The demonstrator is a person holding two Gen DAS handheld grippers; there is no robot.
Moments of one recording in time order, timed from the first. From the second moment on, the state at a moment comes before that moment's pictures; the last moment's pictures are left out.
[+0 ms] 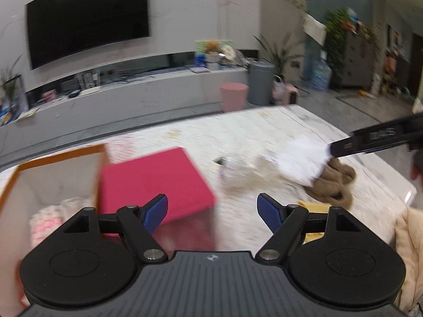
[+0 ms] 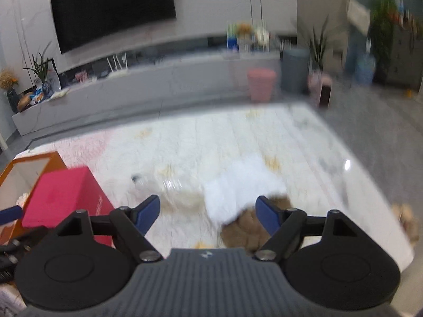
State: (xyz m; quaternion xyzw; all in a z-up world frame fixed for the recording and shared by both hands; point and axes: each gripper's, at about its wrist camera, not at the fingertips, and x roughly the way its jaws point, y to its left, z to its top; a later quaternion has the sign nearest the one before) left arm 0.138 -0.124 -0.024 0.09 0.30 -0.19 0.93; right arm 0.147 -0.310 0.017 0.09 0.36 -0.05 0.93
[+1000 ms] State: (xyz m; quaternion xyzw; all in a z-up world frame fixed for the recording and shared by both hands) left arm 0.124 -0.179 -0.067 0.11 0.34 -0.19 0.91; right arm 0.196 -0.289 -0.075 0.06 0.49 -0.06 0.87
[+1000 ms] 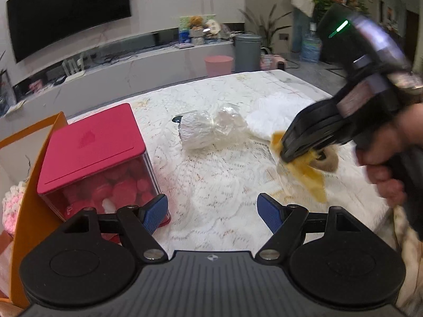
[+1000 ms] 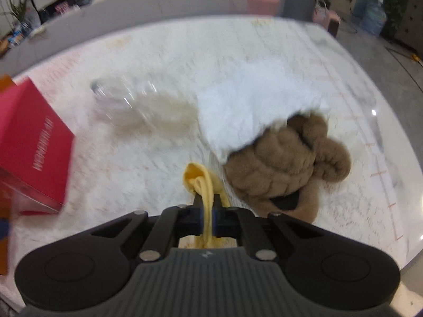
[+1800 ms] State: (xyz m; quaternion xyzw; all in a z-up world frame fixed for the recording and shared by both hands) left arm 0.241 -0.297 -0.098 0.63 0.20 -0.43 0.61; right arm 0.142 -0.398 -0.033 0.21 0.37 -0.16 0.89
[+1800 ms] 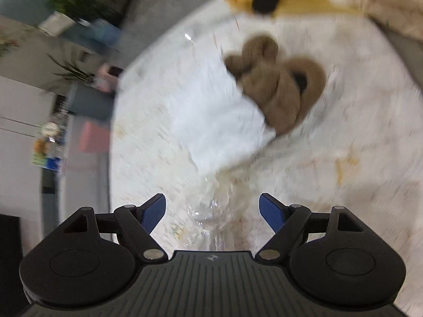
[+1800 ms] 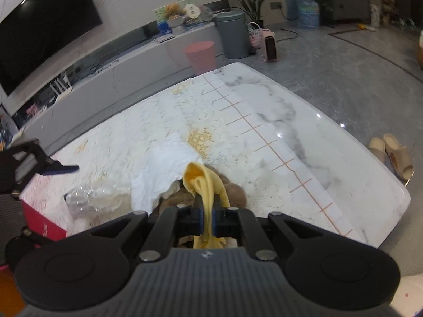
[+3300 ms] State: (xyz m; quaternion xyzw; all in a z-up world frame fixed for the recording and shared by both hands) left arm 0.181 -0.130 0.059 0.13 0.20 -0.28 0.93; right arm 0.159 -0.327 -0.017 0.12 0.36 -0.06 0.92
